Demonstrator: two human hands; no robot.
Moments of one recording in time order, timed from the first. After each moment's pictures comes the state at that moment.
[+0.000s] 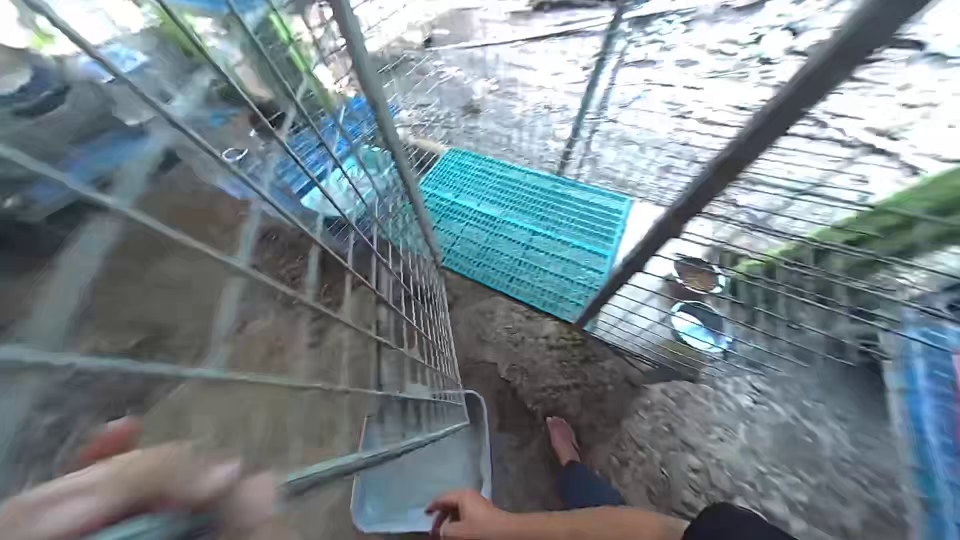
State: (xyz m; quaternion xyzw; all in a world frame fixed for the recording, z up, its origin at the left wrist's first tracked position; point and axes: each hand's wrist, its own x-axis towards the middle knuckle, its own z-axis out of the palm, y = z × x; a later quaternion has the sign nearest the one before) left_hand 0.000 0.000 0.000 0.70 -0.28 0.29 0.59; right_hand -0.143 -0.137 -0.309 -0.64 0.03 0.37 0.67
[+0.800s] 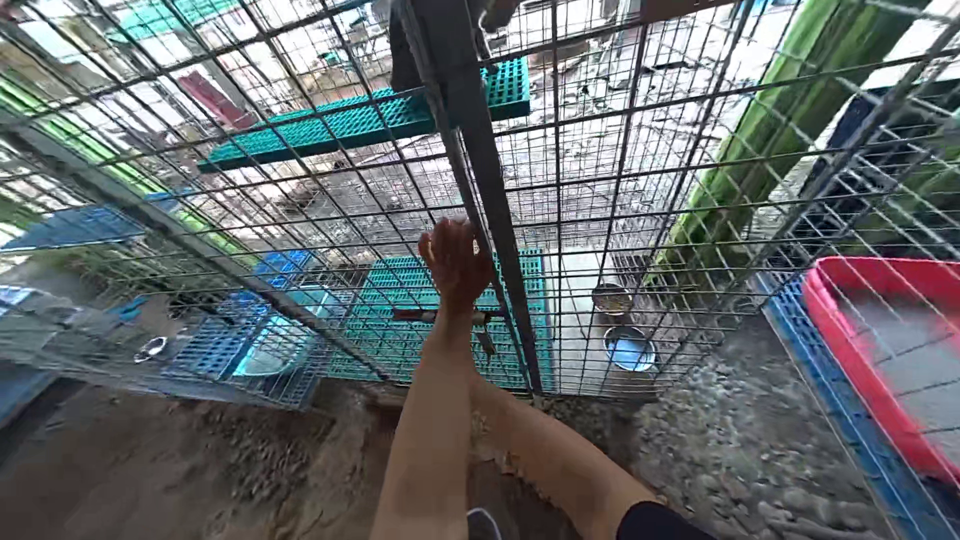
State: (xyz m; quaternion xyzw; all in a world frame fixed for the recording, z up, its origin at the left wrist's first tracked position) left_hand 0.115 -0.489 -0.007 0.63 -0.47 0.52 0.35; right_hand 0.045 -0.431 -0.082 -0.69 0.31 -0.08 0.65
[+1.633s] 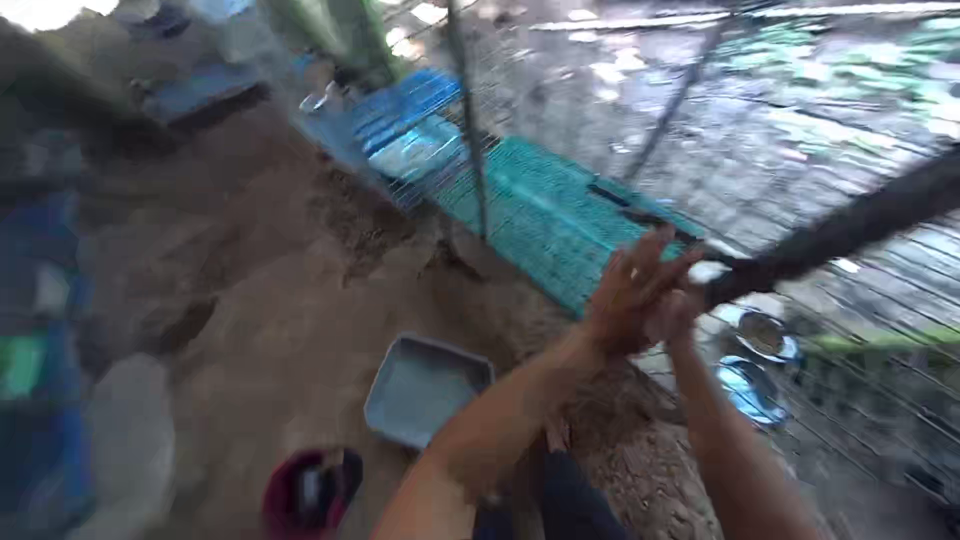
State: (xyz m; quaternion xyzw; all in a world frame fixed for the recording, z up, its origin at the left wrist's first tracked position) left_hand 0.033 -0.309 -0.113 0.74 -0.43 0.10 0.51; right_hand -0.008 -0.463 -0.193 -0.82 0.26 -0.28 0.43
